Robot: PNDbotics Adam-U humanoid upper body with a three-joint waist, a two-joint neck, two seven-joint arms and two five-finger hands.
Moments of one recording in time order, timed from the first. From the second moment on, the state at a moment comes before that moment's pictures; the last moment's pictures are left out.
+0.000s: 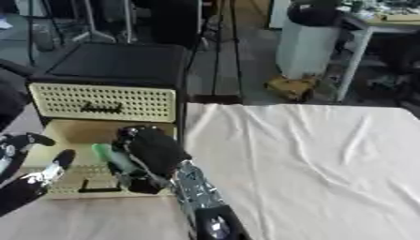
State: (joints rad) left arm -0.12 0.42 0.03 -1.96 -0.87 0.09 -0.27; right arm -0.73 0.56 -0.14 -1.09 1.92 -0.56 -0.20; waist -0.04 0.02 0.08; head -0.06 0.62
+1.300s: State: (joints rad) left arm -0.12 0.42 0.02 -1.96 -0.87 0.09 -0.27; right arm -0.85 0.51 -0.23 -1.04 2.13 -0.48 -0.09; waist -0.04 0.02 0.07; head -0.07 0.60
